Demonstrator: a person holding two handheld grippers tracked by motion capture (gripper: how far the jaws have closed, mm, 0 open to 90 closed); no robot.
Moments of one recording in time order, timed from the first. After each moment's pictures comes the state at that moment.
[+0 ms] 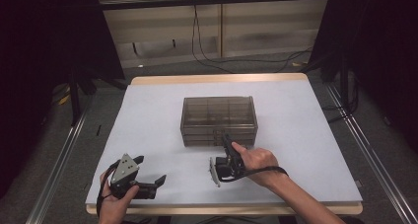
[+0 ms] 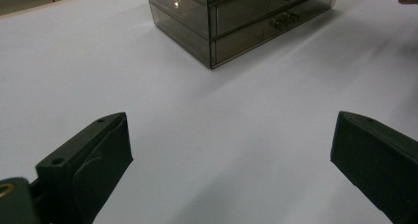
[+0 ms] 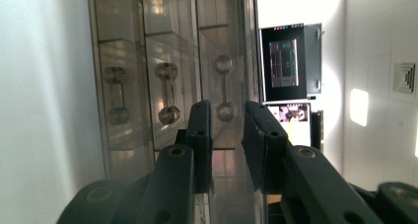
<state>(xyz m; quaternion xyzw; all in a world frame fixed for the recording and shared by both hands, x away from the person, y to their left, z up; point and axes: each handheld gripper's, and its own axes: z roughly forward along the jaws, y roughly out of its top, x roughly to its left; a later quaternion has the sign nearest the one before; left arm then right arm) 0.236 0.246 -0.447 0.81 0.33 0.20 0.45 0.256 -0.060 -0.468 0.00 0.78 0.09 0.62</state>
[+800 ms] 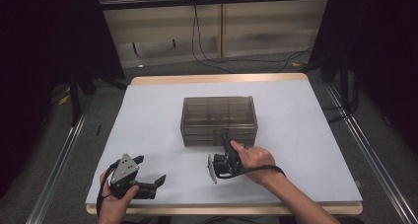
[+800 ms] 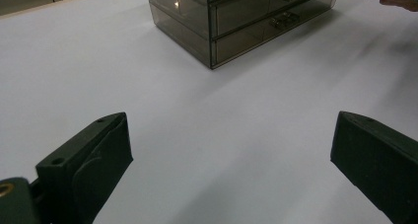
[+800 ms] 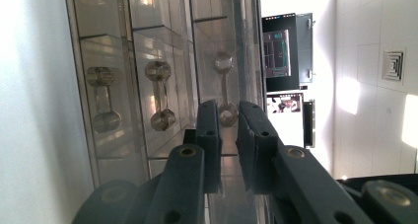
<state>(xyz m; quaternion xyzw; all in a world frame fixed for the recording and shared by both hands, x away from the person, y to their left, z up) 0.236 0.247 -0.447 0.81 0.33 0.20 0.45 0.265 -0.055 -0.476 0.02 0.77 0.08 0.63</state>
